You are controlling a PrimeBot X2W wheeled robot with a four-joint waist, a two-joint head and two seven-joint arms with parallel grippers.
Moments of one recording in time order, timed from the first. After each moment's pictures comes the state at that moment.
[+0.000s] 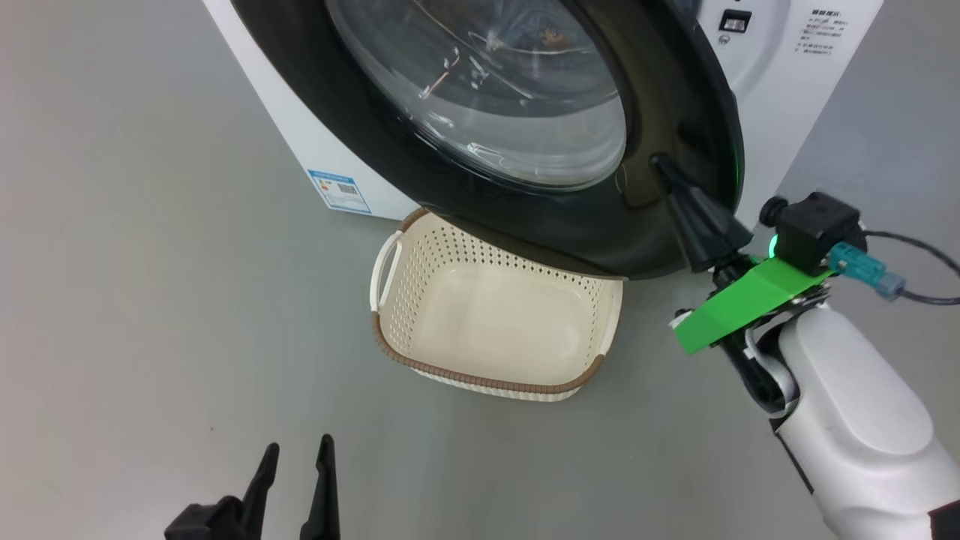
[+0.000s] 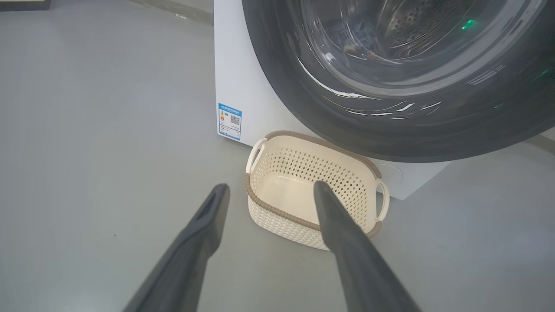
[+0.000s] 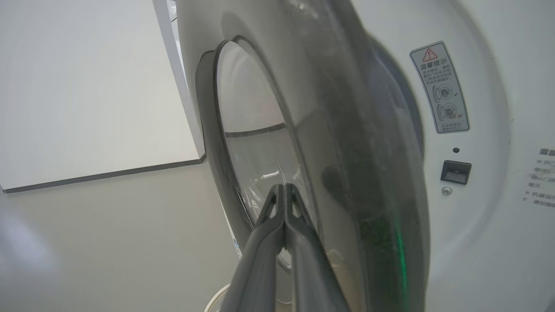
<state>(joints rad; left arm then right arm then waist) 0.03 0.04 -0.22 0.15 -0.43 0.03 -0.25 -0.62 -0.26 0.38 0.37 0.44 0.13 -0.26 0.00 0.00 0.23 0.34</state>
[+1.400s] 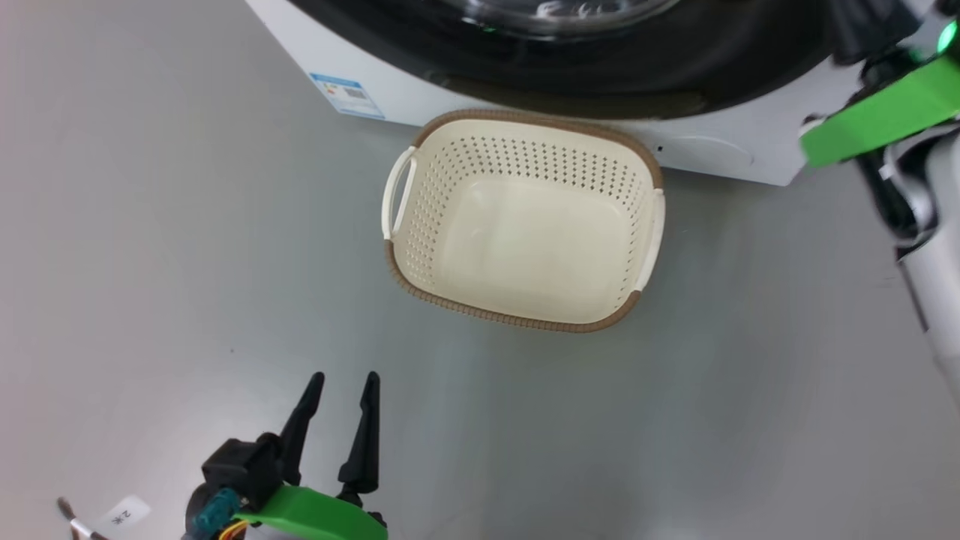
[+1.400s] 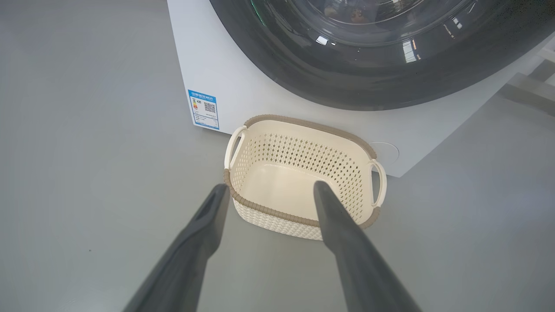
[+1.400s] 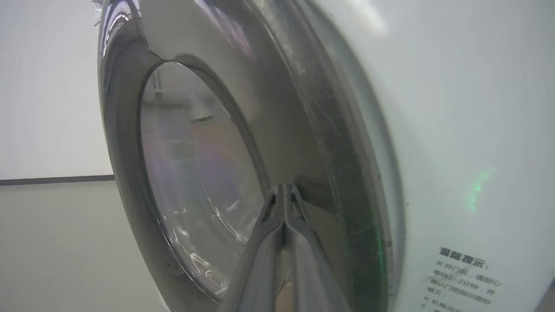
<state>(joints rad) -0.11 0.04 -0.30 0.16 -0.41 -0.01 -0.25 -0.93 -0.40 0.29 0.40 0.36 0.13 -0.26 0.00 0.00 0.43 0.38</state>
